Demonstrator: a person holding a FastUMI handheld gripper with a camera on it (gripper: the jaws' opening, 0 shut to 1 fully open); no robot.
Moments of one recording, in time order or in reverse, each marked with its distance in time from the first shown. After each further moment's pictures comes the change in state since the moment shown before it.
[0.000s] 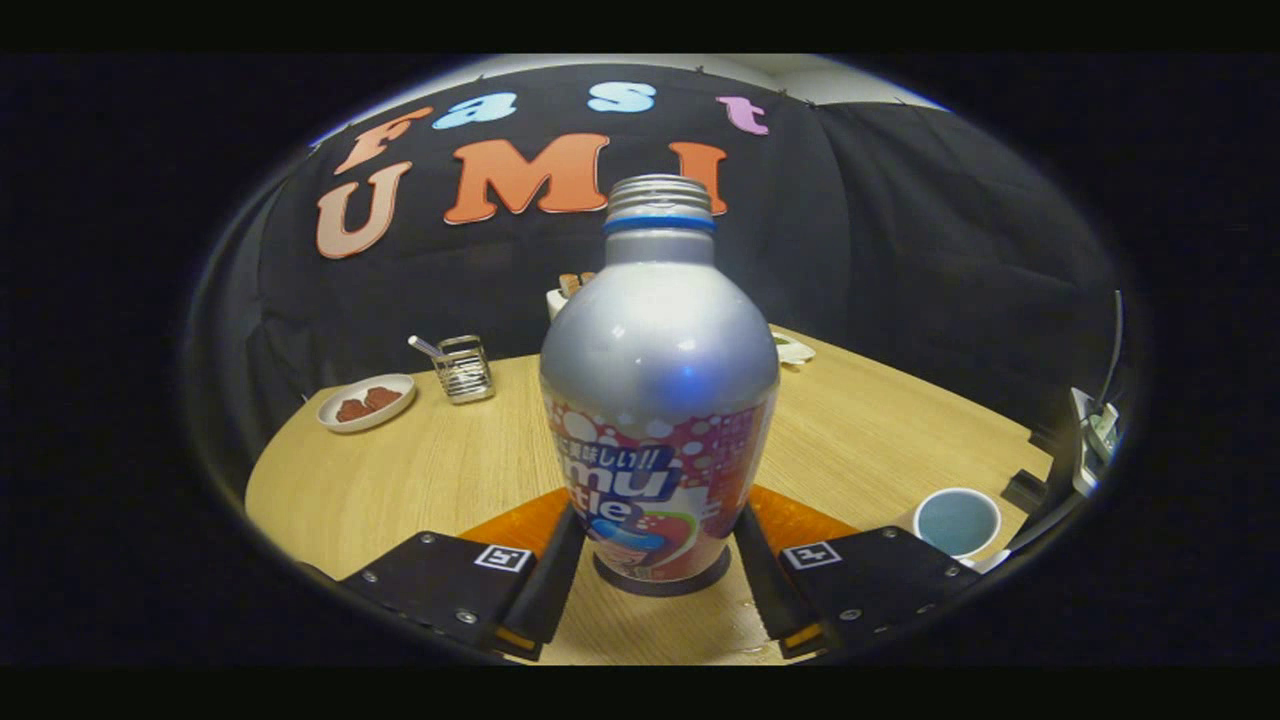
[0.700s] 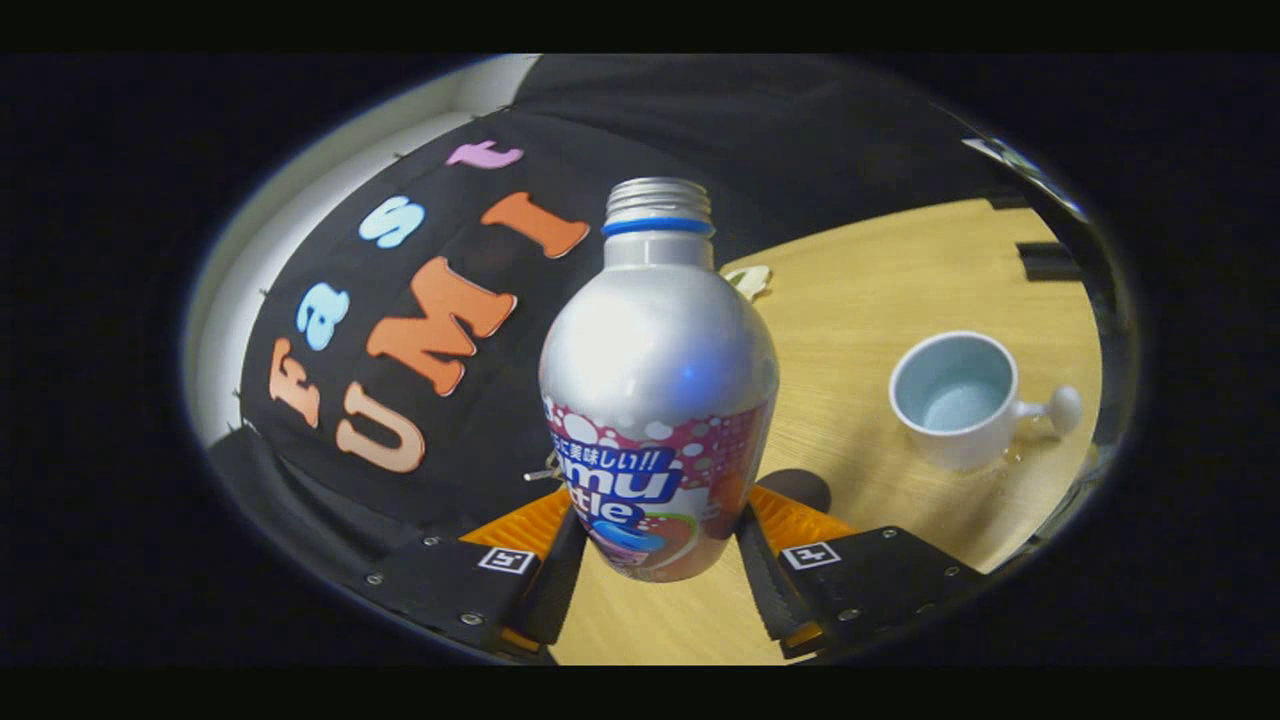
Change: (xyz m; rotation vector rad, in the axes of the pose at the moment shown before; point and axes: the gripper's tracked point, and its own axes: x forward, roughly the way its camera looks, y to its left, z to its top) arm -0.074 -0.013 0.042 0.780 0.021 0.230
